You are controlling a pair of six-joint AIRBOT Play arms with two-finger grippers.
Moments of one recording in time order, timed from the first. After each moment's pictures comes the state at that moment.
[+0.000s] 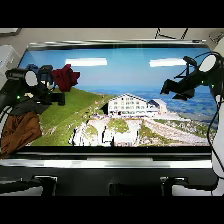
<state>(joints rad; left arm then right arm) -0.17 -1.46 1.47 1.60 -1.38 -1.70 -0.07 -1.52 1.63 -1.33 1.47 1.69</state>
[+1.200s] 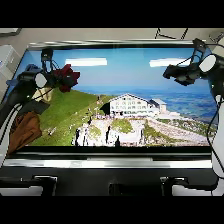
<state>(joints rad) -0.17 -1.57 1.48 1.54 -0.70 -1.74 -0.07 -1.52 1.63 -1.33 1.04 1.69</state>
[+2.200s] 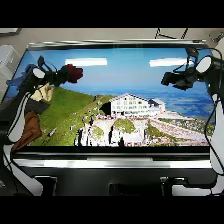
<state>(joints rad) -0.01 -1.91 1.82 0.99 -0.72 -1.74 -0.07 -1.54 1.64 -1.35 1.16 1.58</state>
